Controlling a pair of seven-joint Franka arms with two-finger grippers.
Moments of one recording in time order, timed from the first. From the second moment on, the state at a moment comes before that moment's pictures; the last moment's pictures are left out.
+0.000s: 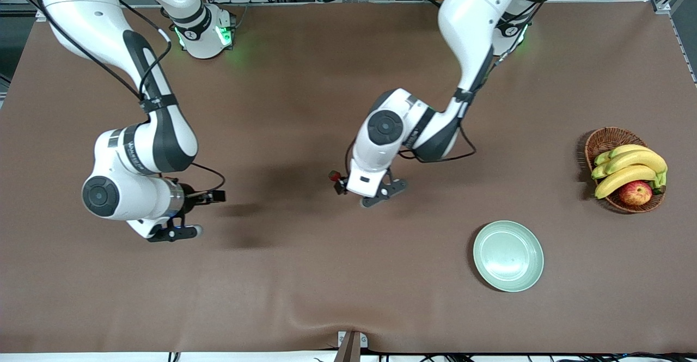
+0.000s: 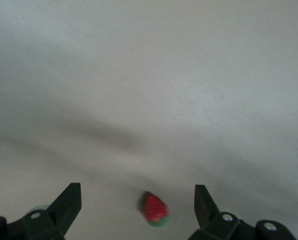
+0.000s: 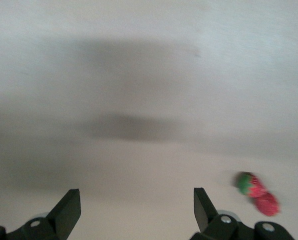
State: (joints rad) left arm -0.73 0.79 -0.01 -1.38 -0.12 2.33 -1.17; right arm 0.15 0.58 -0.01 -1.56 0.10 1.90 -0.02
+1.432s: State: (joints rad) left arm -0.85 0.90 0.01 -1.38 -0.12 2.47 -1.36; right arm 0.07 0.65 -0.10 -1.75 0.05 2.12 -0.70
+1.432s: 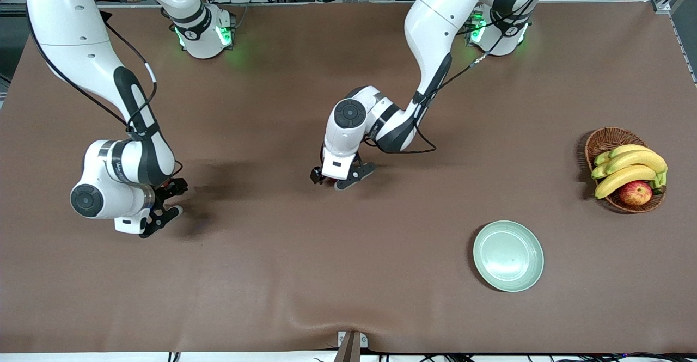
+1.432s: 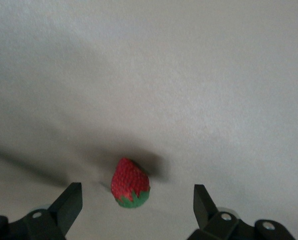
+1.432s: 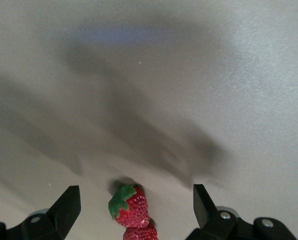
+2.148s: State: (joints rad) left arm -0.85 0.90 0.02 -1.38 -0.12 2.47 -1.36; right arm 0.07 0.65 -0.10 -1.78 0.05 2.12 -0.76
